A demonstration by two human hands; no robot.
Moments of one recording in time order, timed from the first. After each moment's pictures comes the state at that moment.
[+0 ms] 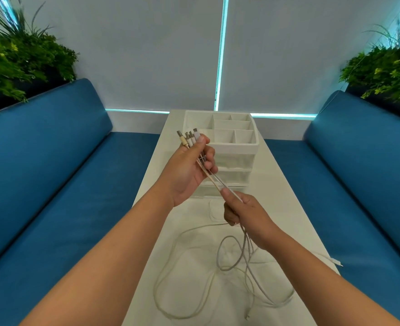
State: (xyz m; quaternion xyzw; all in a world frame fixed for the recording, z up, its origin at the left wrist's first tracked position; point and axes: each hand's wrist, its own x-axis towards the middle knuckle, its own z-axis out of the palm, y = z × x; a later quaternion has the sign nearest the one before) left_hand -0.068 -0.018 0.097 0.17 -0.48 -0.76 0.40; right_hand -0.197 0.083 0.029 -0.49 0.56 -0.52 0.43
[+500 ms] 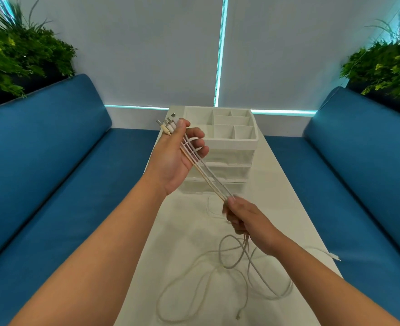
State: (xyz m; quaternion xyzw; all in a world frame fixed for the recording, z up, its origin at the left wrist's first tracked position) left_hand -0.054 -0.024 0.107 0.15 -0.41 -0.77 0.47; right_hand -0.212 0.096 0.003 -0.48 0.56 -0.48 0.48
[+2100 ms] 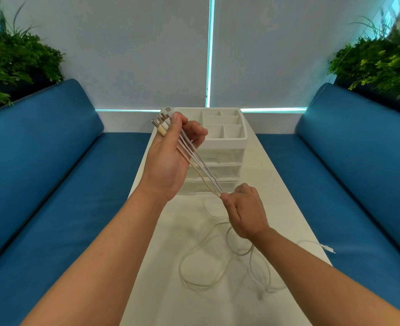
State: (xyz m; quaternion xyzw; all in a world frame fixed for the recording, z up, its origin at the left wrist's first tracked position) left_hand -0.067 0.008 0.121 0.09 -0.46 -0.72 0.52; right_hand -0.234 0.073 -0.026 -0.65 0.67 -0.36 -0.07
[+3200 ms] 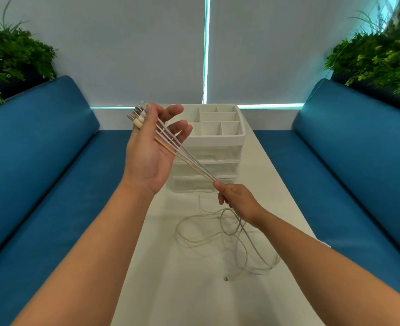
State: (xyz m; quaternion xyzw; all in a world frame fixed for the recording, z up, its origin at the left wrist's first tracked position) left_hand -0.053 -0.008 0.125 0.10 -0.41 -0.72 0.55; right_hand -0.242 0.055 -0.011 -0.51 0.66 -0.45 0.31
